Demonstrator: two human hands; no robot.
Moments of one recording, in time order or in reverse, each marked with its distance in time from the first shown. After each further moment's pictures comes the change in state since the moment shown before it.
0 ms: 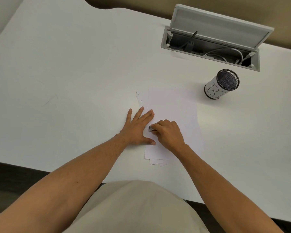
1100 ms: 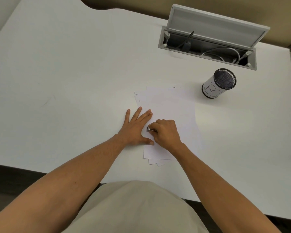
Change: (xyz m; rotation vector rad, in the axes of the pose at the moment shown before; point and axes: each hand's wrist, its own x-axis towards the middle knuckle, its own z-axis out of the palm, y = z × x) left_hand 0.001 0.000 0.001 -0.009 0.009 0.009; right_hand 0.004 -0.010 -0.008 0.088 -0.019 0.120
